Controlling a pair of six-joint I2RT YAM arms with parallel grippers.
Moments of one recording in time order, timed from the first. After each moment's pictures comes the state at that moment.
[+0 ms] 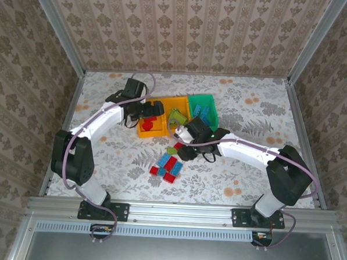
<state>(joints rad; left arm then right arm) -0.39 1.63 1.26 -0.60 0.19 -0.49 0.75 1.60 1.05 -0.45 -0.19 0.02</state>
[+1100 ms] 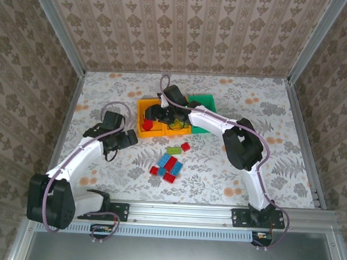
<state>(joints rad) -0.30 1.19 0.75 -0.68 -0.06 -0.59 0.67 2.18 1.74 -0.28 -0.40 0.72</state>
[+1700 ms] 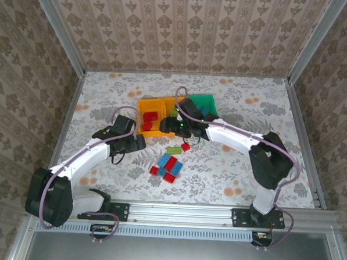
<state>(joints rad) -0.43 1.22 0.72 -0.64 -0.08 -0.62 0.70 1.77 1.25 -0.33 -0.16 0.83</state>
